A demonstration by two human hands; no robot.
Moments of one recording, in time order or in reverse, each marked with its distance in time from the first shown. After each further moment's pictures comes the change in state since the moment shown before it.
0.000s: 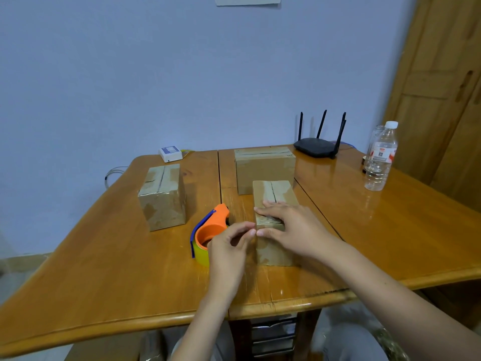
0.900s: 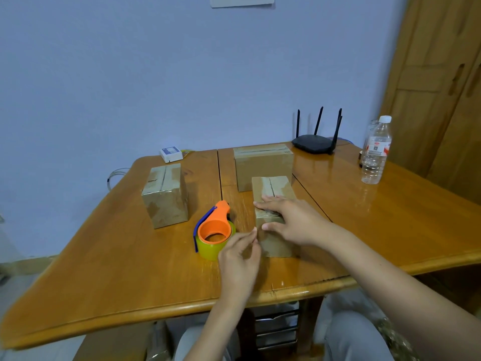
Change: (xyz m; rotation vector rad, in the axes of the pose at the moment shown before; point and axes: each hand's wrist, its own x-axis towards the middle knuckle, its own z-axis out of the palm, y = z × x) left_hand -0.030 -0.017 0.011 0.168 0.062 0.204; right_hand -0.002 0.001 -0.006 -0.003 -0.094 -0.027
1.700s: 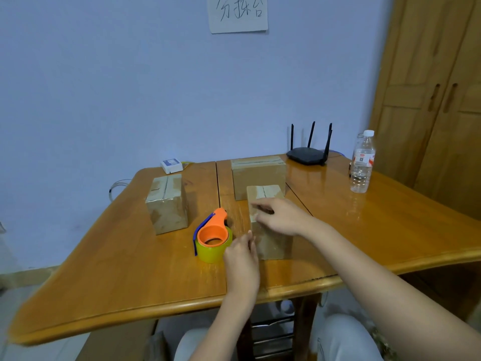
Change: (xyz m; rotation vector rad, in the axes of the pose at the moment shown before) left_hand 0.000 0.030 0.010 0.310 0.012 -0.054; right_hand -0.002 -0.020 -0.018 0.231 0.002 0.118
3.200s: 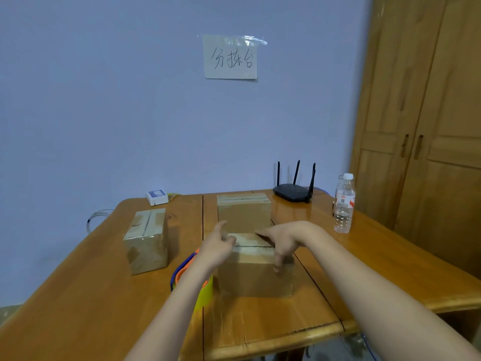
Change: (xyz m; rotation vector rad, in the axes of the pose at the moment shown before) left_hand 0.123 0.023 -0.020 -0.219 -0.513 -0.277; right_hand 0.034 0.013 -0.076 -0.394 -0.471 0.208
